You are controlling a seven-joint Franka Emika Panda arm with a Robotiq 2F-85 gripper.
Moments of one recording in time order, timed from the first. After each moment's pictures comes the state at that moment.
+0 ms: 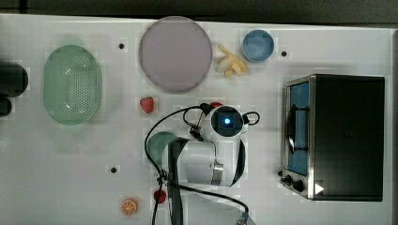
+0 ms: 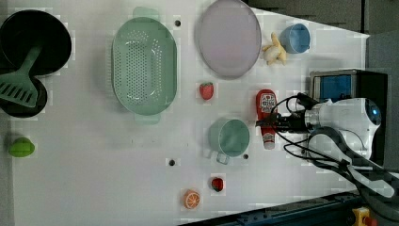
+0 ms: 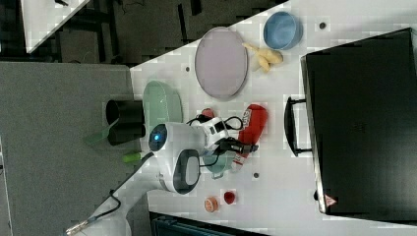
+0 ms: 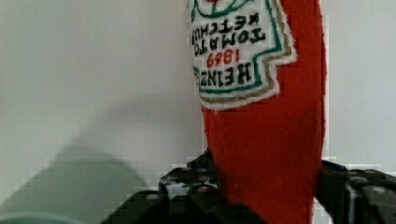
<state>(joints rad) -0.18 0.30 0.10 -2.42 0.01 0.98 -0.54</state>
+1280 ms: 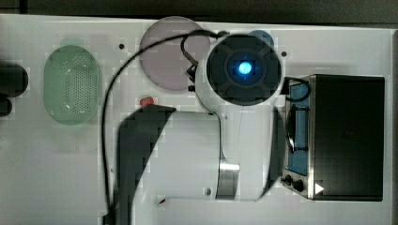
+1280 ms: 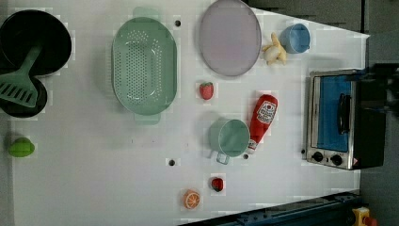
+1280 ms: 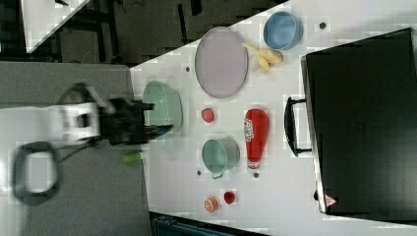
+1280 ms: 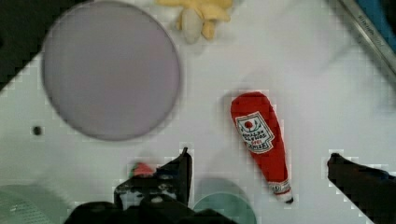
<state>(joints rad) -0.17 -0.05 0.14 -1.86 0.01 0.27 -0.08</state>
